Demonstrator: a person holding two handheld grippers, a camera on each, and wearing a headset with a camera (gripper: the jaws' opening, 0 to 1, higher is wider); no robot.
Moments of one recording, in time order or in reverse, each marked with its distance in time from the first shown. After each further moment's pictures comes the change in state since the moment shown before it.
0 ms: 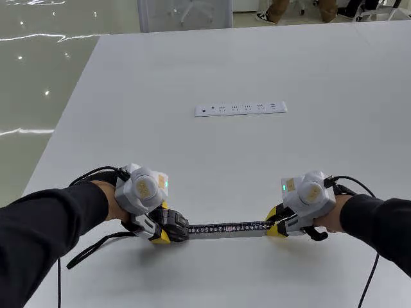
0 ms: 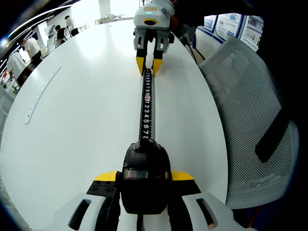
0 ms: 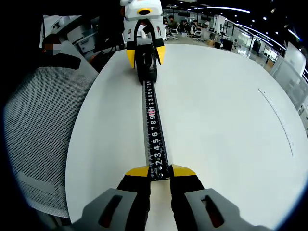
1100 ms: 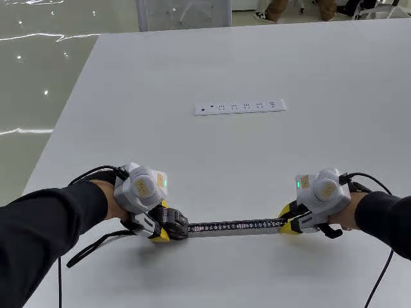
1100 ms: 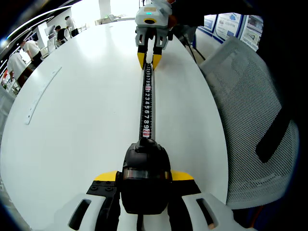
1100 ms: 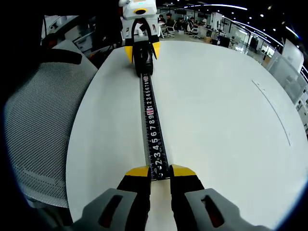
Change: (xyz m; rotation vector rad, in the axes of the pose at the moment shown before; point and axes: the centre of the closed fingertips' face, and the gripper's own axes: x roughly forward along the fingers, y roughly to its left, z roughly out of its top) left arm 0.000 0.000 0.001 0.003 -0.004 0.004; right arm -0.017 -0.004 -0.023 0.022 0.021 -0.016
